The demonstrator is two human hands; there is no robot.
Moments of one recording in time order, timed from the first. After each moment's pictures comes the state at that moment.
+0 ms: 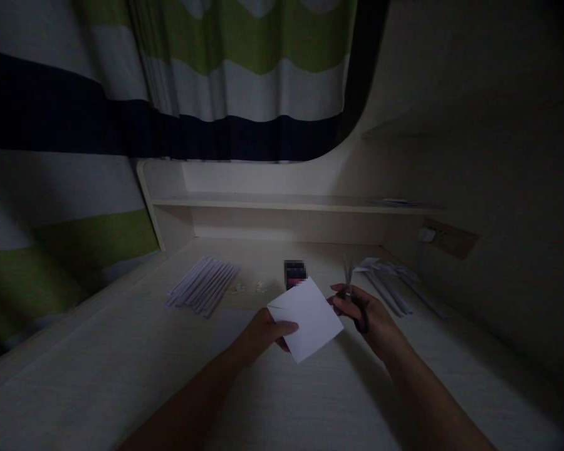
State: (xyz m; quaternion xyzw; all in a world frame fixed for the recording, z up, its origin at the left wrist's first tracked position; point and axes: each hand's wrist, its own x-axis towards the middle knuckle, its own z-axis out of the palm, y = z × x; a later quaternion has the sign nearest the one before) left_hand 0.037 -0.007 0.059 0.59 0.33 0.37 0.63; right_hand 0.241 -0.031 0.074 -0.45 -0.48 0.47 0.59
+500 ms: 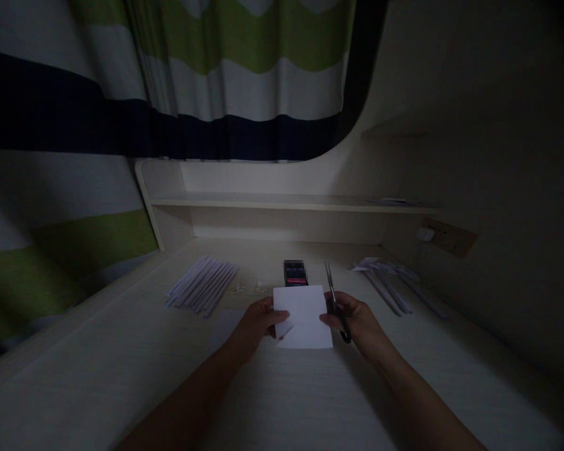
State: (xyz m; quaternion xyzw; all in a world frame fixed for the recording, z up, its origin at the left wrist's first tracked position) left_hand 0.032 0.010 0.048 0.55 0.34 0.41 0.65; right_hand 0.228 -0.030 0.061 -0.43 -0.49 0.51 0.57
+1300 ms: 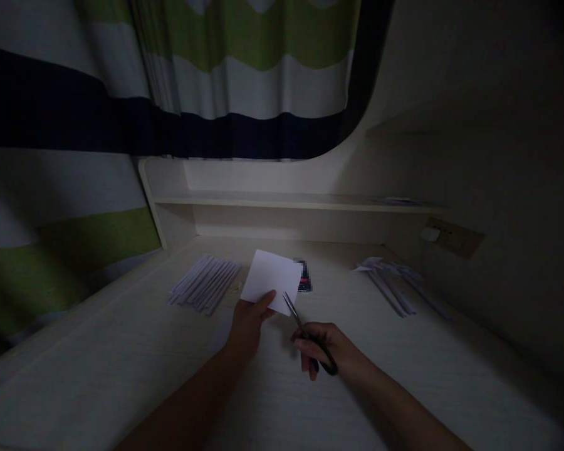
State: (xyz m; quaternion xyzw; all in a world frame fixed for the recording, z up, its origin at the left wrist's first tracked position) left_hand 0.034 0.002 0.061 0.40 0.34 0.61 0.59; right_hand 0.189 -0.045 0.045 -0.40 -0.62 0.56 0.37
